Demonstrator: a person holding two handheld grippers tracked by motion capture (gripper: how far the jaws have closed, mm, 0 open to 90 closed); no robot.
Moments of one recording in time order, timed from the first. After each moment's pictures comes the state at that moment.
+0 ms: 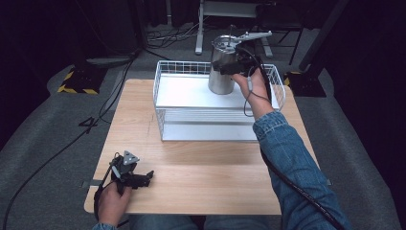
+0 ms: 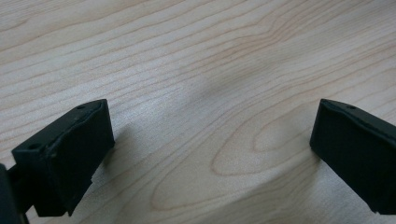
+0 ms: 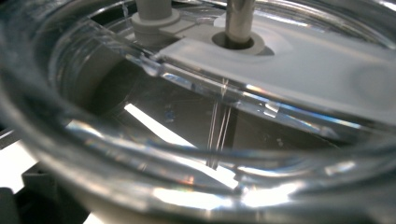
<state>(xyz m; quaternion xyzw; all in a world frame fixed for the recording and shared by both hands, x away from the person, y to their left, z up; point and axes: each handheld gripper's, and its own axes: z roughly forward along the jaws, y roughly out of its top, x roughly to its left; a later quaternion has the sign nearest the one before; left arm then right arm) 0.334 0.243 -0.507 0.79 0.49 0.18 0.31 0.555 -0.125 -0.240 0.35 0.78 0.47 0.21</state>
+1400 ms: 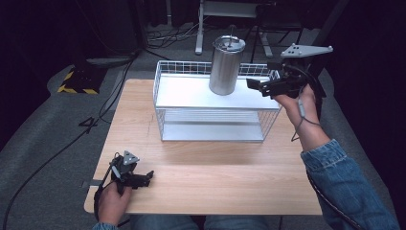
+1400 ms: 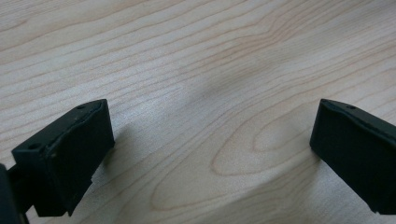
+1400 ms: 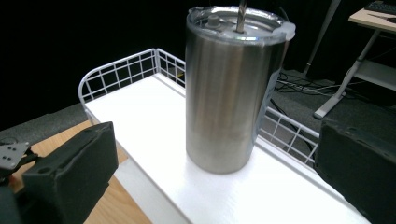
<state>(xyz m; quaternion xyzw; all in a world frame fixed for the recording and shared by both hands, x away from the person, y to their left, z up) 0.334 0.243 -0.507 0.79 0.49 0.18 0.31 0.452 -0.212 -0.207 0.29 0.78 0.50 0.21</state>
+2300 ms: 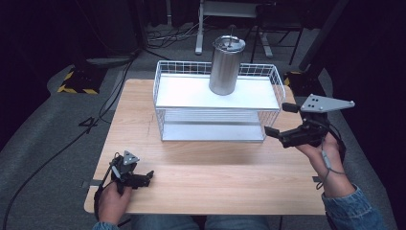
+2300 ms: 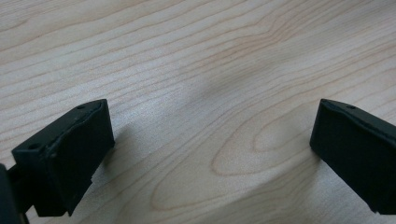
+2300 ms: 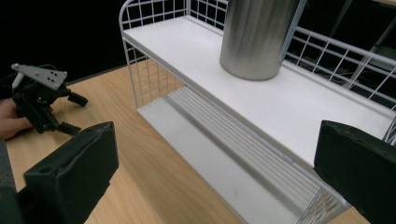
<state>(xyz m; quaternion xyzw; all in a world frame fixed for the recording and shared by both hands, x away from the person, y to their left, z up) 0.334 0.243 -0.507 0.79 0.49 0.17 0.31 0.366 -0.260 -0.270 0.27 0.81 0.49 0.20</state>
